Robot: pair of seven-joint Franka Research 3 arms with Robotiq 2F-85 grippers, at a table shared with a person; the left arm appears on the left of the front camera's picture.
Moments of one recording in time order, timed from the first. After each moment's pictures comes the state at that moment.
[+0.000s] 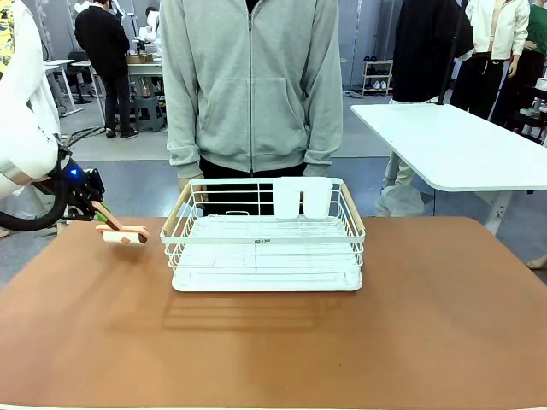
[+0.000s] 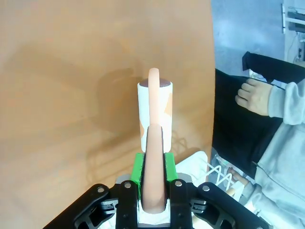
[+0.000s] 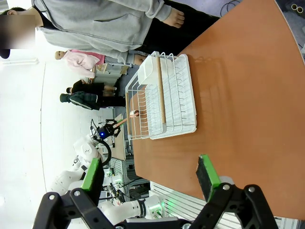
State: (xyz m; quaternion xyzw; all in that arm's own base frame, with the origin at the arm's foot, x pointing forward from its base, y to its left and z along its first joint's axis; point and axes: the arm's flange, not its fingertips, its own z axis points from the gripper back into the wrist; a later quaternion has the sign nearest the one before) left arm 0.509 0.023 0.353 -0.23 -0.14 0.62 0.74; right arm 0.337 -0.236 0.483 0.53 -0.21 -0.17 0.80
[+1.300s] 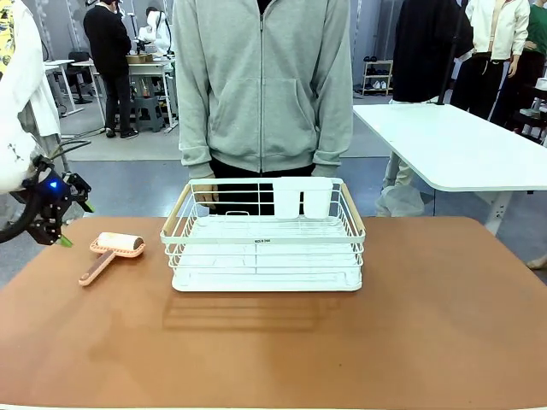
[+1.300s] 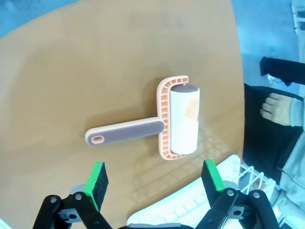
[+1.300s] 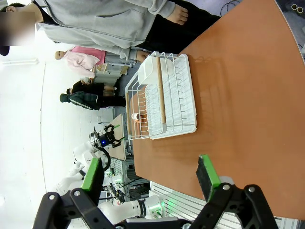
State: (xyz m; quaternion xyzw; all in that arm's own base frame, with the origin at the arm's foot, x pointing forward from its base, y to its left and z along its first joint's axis) left arm 0.461 0.034 0.356 -0.16 -0.15 0.60 0.77; right arm 0.337 -0.236 0.483 0.53 -0.21 -0.17 0.80
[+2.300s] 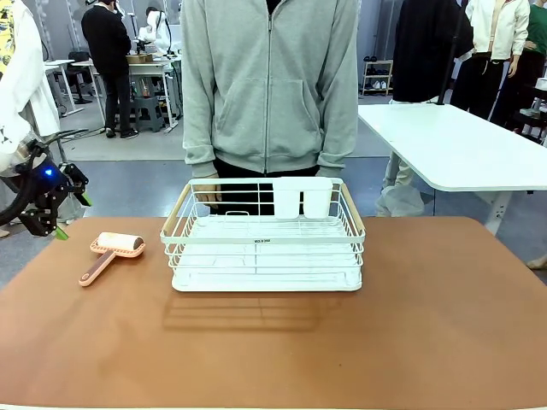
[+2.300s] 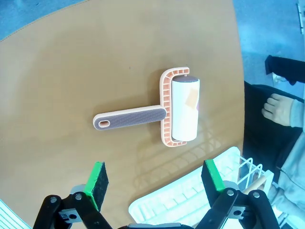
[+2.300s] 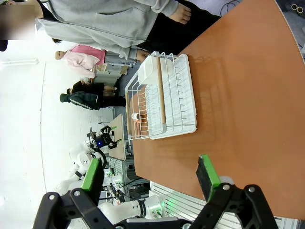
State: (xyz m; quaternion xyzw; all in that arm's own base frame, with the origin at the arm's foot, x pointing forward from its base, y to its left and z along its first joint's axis) left arm 0.456 0.030 0.379 -0.16 -0.13 0.60 0.77; right arm 0.337 -0.236 0.483 0.53 -0.21 -0.17 0.80
